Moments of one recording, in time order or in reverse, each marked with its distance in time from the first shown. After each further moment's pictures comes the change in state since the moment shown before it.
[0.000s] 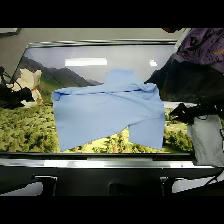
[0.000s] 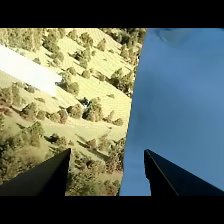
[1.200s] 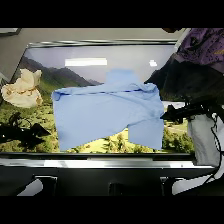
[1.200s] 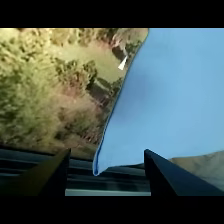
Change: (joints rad) left arm 0.273 0.236 -0.733 -0.452 -0.006 0.293; right arm 0.105 -0.034 -0.040 0.058 0.029 -0.063
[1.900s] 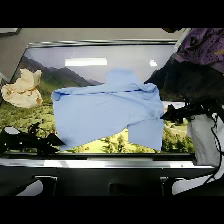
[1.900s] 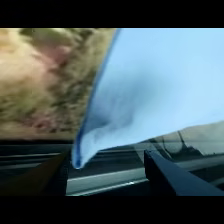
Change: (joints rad) left arm -0.140 -0.059 -0.177 -0.089 0.068 0.040; right arm 0.000 0.004 0.000 0.000 -0.008 0.016
